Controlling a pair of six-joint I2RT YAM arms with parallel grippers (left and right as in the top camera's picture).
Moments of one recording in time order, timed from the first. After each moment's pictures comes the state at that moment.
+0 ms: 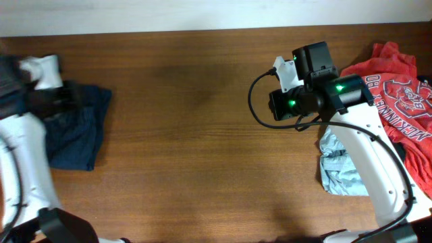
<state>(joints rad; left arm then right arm) 0.37 1.62 1.52 -0.91 0.42 0.11 0.24 1.55 1.51 -1.07 -0.21 0.03</state>
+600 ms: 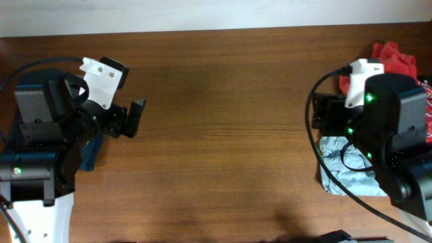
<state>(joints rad) 0.01 1.19 1.55 -1.01 0.27 0.38 0.24 1.12 1.60 -1.15 0.16 0.23</state>
